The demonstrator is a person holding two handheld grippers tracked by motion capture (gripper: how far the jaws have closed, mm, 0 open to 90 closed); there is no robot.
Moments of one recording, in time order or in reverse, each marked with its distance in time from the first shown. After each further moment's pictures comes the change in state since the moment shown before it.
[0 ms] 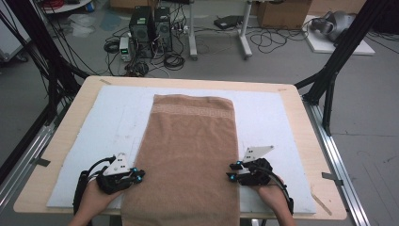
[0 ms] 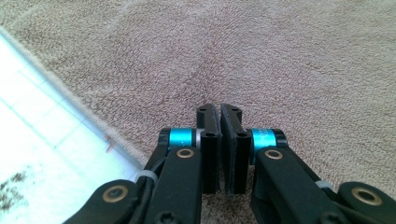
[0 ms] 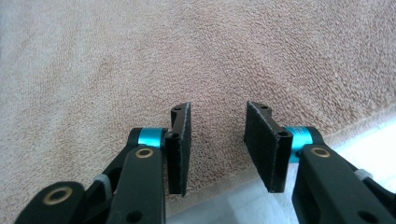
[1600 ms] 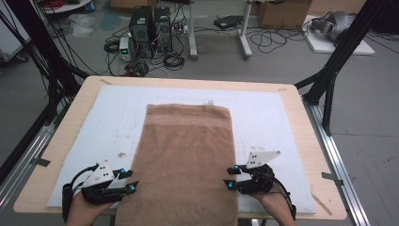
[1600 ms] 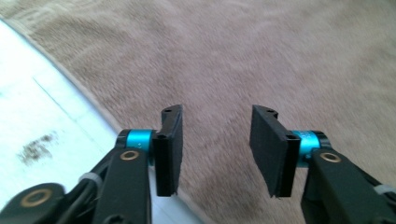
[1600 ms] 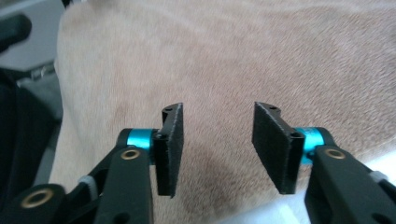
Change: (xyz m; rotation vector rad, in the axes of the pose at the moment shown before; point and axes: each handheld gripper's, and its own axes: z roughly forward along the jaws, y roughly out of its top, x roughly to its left) left arm -0.016 -0.006 -0.034 -0.123 0.045 -0.081; right arm 0.024 0.005 -0.018 -0.127 0.093 0.027
